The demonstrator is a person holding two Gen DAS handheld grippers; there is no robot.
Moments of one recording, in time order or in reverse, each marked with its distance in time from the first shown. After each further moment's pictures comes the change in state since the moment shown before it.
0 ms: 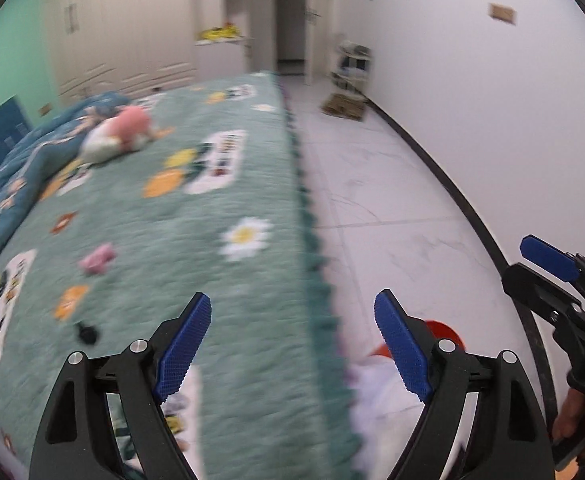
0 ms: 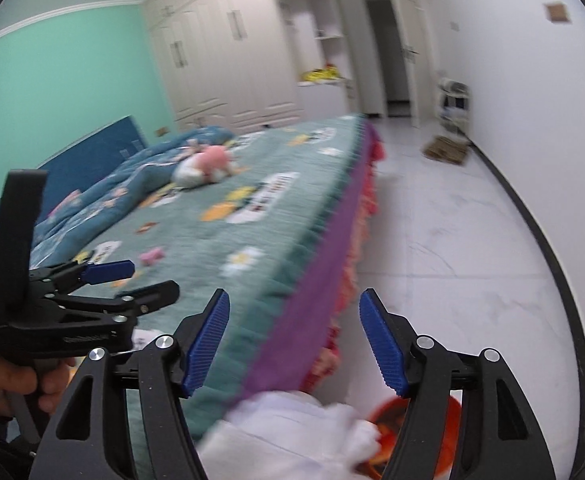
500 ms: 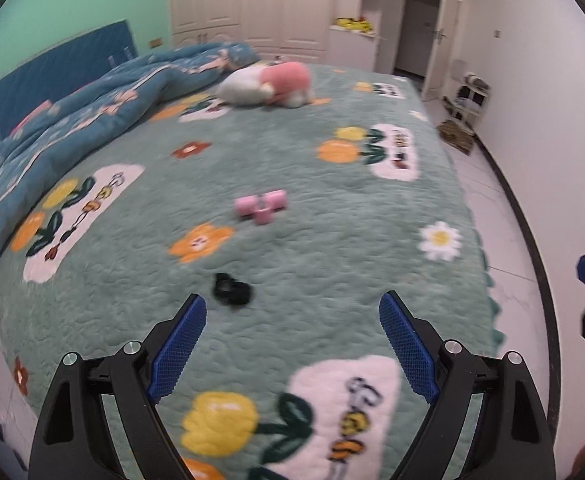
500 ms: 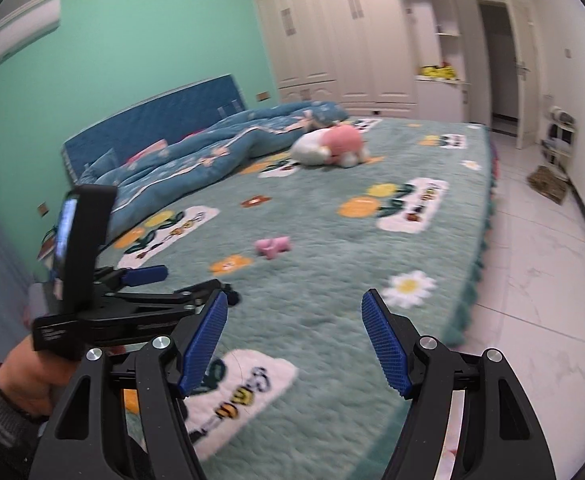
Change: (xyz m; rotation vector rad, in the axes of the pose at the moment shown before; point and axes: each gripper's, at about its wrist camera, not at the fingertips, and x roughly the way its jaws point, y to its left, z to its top) left arm 0.011 0.170 -0.035 -0.309 0.039 0.219; right arm 0.087 0.163 0.032 -0.212 0.095 0.274
